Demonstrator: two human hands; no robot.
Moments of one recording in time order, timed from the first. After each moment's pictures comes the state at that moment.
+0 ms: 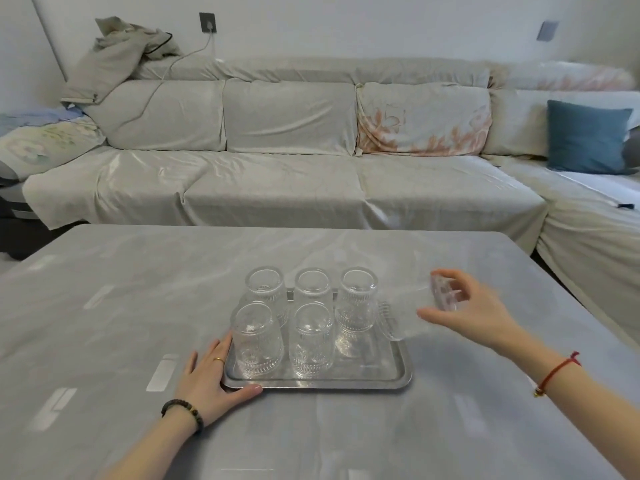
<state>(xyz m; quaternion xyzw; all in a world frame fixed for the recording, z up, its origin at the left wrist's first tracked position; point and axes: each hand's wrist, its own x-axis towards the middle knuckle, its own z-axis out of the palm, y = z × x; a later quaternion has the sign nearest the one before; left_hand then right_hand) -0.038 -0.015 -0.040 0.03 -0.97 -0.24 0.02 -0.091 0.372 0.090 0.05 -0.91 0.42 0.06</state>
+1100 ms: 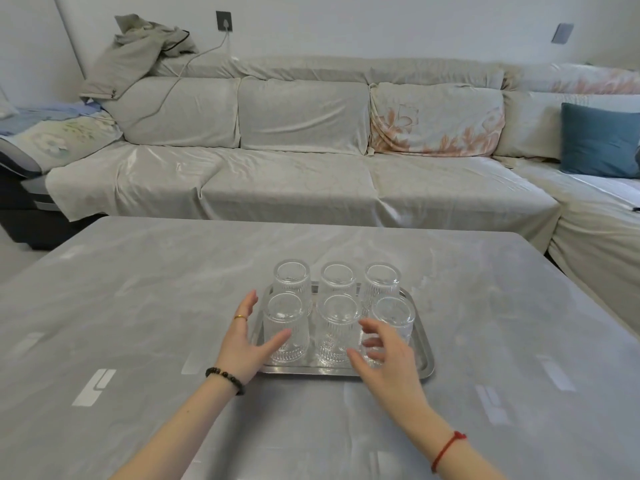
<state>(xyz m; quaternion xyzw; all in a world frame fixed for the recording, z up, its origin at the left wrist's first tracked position) -0.039 0.000 -0.002 0.04 -0.82 -0.56 0.12 -0.022 0.227 0.015 0.12 -0.84 0.51 0.12</state>
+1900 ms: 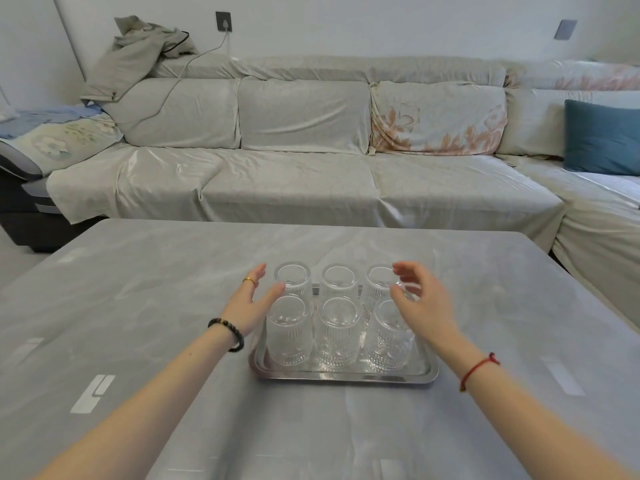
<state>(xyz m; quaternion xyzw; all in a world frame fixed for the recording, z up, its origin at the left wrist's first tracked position) -0.091 -0.007 0.045 0.05 -0.84 -0.54 0.05 -0.092 0.262 0.074 0.08 -0.84 0.50 0.17</state>
